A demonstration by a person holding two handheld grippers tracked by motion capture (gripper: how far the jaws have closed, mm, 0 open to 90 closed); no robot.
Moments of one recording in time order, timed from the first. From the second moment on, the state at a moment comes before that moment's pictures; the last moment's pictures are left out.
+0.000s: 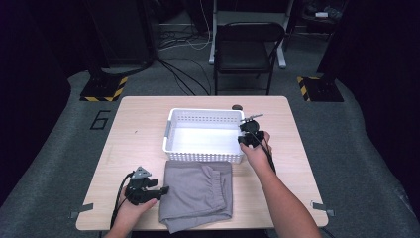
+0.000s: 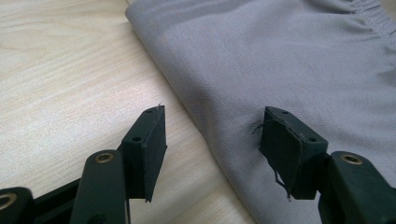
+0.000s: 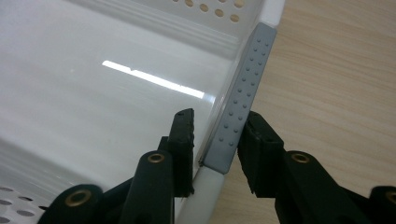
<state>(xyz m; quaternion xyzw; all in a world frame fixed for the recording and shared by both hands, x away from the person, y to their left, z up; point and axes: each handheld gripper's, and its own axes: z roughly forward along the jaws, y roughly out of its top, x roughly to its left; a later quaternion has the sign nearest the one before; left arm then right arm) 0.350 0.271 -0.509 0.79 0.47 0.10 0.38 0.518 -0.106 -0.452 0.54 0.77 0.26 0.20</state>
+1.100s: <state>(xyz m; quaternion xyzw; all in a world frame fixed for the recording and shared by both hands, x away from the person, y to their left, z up) 0.353 0.274 -0.510 0.79 0.47 0.10 0.38 0.448 -0.122 -0.431 0.50 0.77 0.34 0.21</state>
